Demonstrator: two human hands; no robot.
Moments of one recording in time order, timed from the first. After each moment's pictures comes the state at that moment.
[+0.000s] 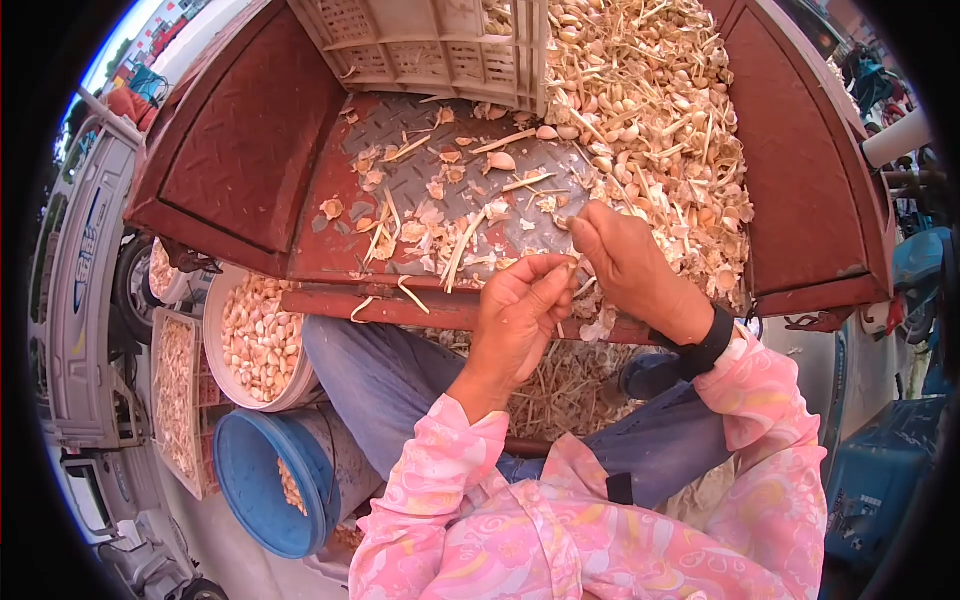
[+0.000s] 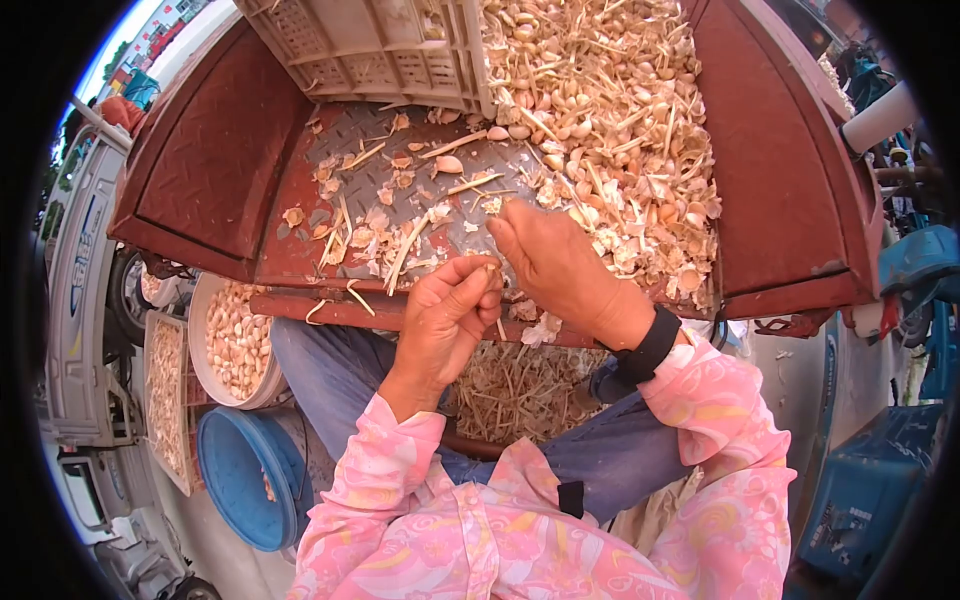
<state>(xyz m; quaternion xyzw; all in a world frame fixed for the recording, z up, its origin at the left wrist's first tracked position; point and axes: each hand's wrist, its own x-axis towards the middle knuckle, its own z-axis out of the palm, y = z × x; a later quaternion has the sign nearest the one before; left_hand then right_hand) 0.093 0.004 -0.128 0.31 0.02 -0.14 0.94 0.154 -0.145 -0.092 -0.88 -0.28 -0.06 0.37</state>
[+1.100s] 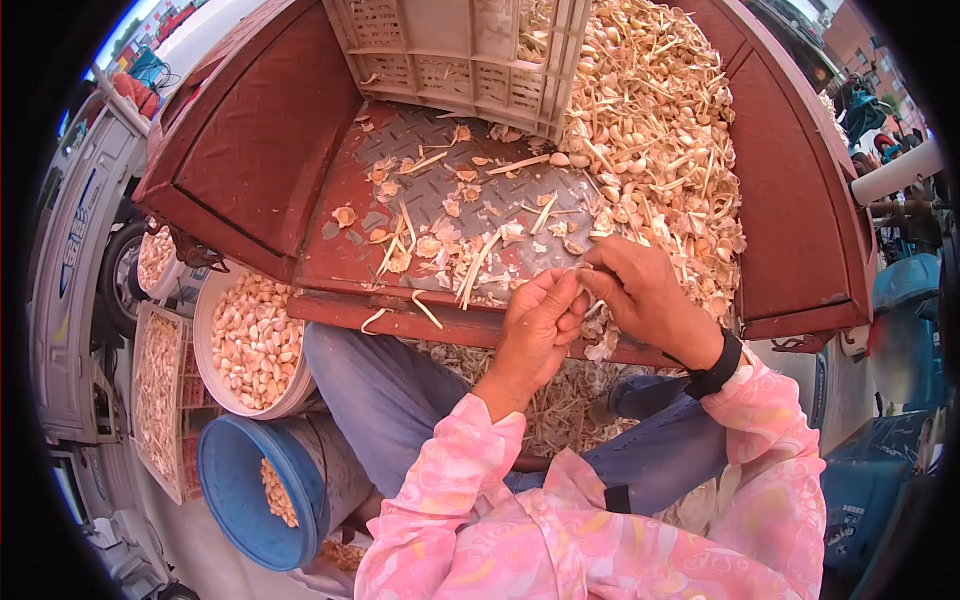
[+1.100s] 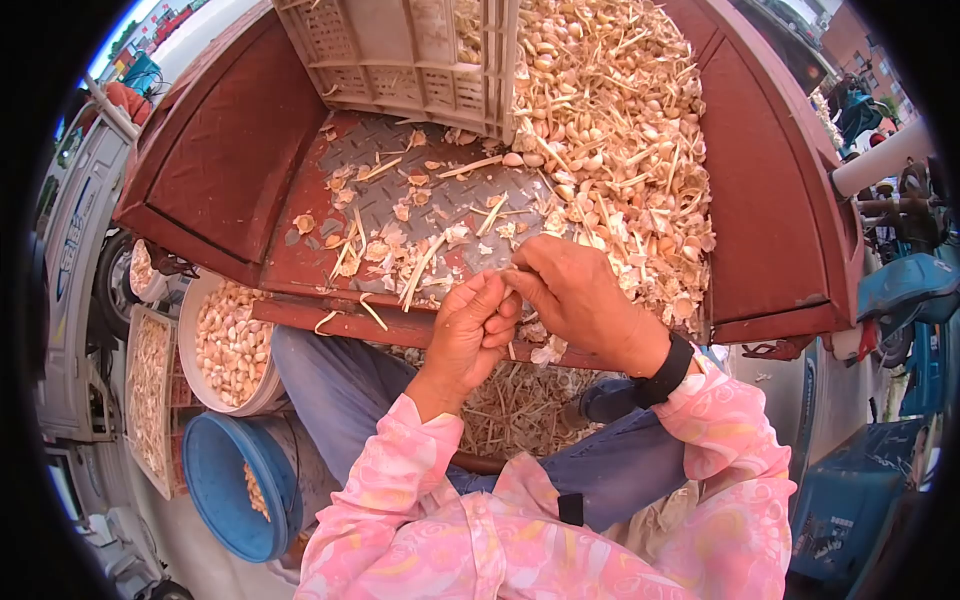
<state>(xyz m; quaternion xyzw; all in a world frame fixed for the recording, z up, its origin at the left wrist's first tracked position) 0.103 0.003 -0.133 0.24 0.02 -0.17 0.95 0.149 -0.143 -0.070 -0.88 -0.32 -0.06 0.36</state>
